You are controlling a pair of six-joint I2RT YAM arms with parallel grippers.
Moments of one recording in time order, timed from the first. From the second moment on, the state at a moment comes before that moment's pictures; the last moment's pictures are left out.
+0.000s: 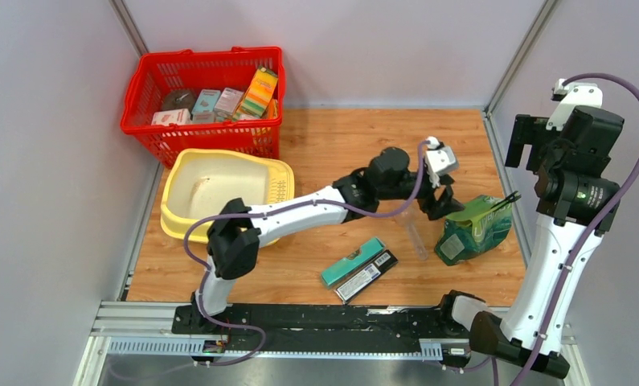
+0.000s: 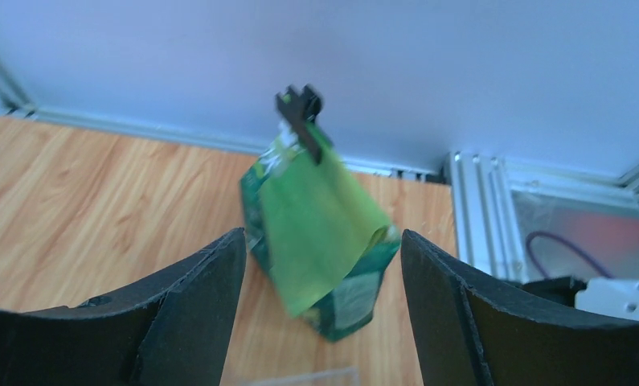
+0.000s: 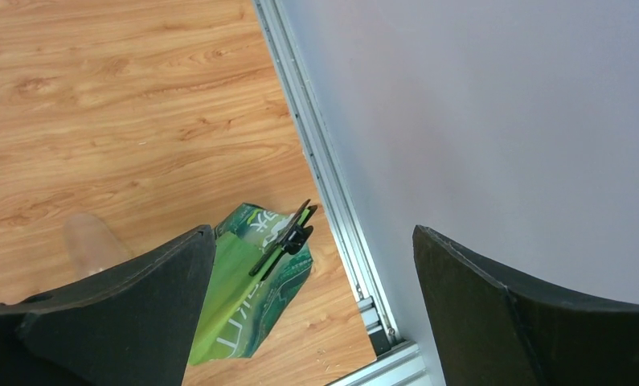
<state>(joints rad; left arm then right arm) -1.09 1.98 1.75 0.15 0.37 -0.04 -0.32 1.13 1.80 -1.10 0.14 -0.20</state>
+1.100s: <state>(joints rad) -1.21 2.29 1.96 0.22 0.28 -0.22 -0.29 1.07 1.71 -1.09 0.08 -0.18</state>
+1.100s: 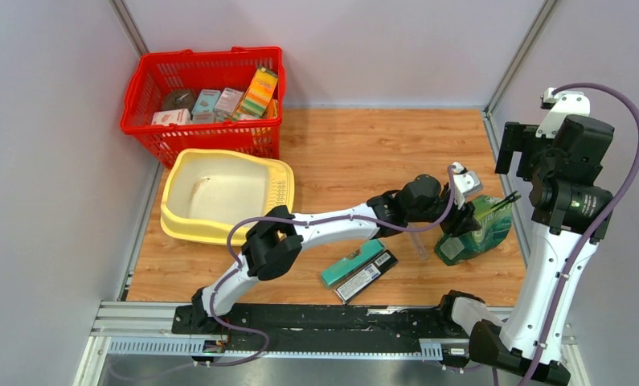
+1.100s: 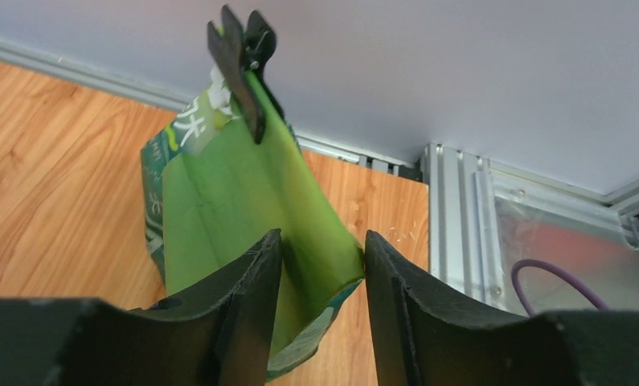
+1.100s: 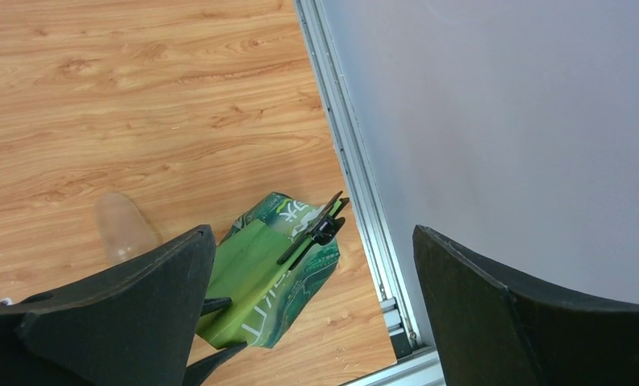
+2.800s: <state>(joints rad) -0.93 1.95 1.68 -0.15 0.55 -0.03 -0.29 1.07 1.42 -1.31 -0.58 -0.96</state>
